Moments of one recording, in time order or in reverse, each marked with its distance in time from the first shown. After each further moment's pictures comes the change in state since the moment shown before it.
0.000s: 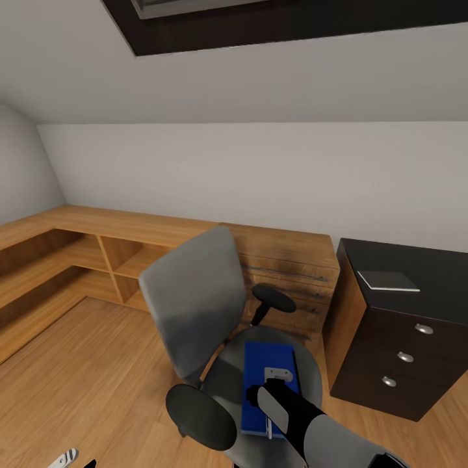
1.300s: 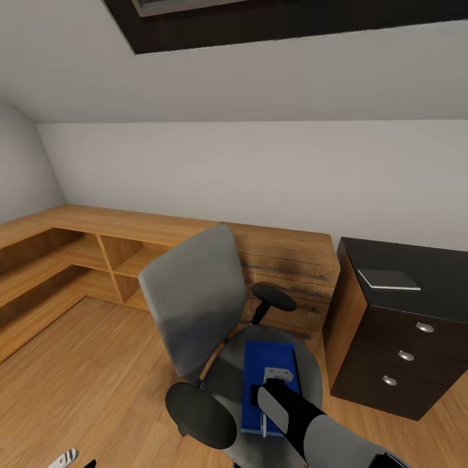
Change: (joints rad) left arm 0.000 0.000 0.000 0.000 0.000 0.000 0.000; right arm 0.000 -0.001 0.001 0.000 0.003 0.000 -0.001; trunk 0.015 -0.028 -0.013
